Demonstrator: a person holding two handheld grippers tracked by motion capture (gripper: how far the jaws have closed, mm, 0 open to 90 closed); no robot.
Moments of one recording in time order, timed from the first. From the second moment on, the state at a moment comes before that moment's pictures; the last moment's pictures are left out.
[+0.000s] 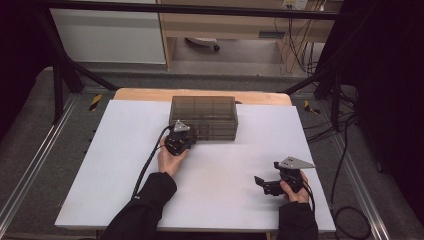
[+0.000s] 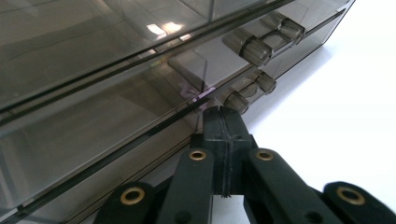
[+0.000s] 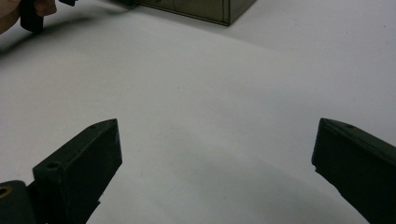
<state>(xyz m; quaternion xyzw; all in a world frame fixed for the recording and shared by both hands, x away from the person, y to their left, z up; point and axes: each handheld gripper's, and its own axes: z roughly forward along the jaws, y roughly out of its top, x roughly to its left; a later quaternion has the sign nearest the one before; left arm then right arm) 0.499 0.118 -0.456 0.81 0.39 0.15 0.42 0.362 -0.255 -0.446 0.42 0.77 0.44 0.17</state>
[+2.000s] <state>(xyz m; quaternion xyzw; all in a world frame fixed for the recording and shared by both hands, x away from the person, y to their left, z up) 0.391 0.212 -0.441 0.81 0.37 0.16 0.41 0.363 -0.253 -0.448 0.43 0.77 0.44 0.17</state>
